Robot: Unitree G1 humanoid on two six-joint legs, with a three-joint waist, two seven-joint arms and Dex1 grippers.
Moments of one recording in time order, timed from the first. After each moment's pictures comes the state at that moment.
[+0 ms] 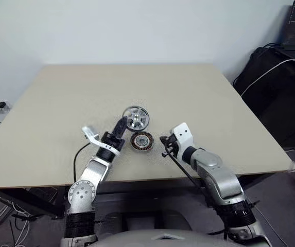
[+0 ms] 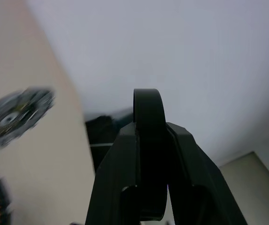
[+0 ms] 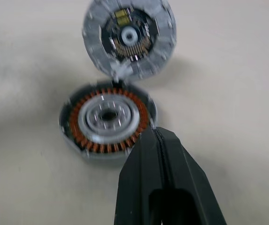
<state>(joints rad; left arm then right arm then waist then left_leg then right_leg) -0.01 -0.07 0.08 -0.09 -1.27 0.48 -0.20 -0.09 -0.27 0.17 -0.23 0.12 0.63 0.43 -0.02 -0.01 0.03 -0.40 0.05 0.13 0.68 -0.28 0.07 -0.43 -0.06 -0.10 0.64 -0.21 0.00</state>
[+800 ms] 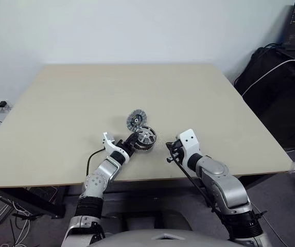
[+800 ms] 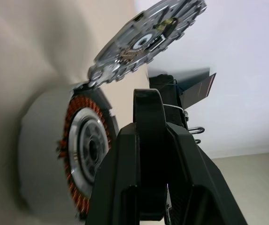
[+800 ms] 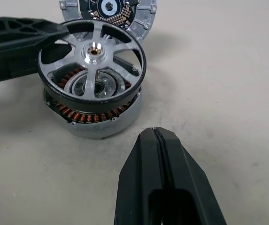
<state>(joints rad) -0.17 -0.06 0.08 0.30 -1.11 0.49 -0.22 -0.02 -0.27 0.15 -0.29 0.13 0.67 0.38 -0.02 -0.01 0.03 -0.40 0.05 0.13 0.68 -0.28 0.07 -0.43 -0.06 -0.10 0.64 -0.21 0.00</state>
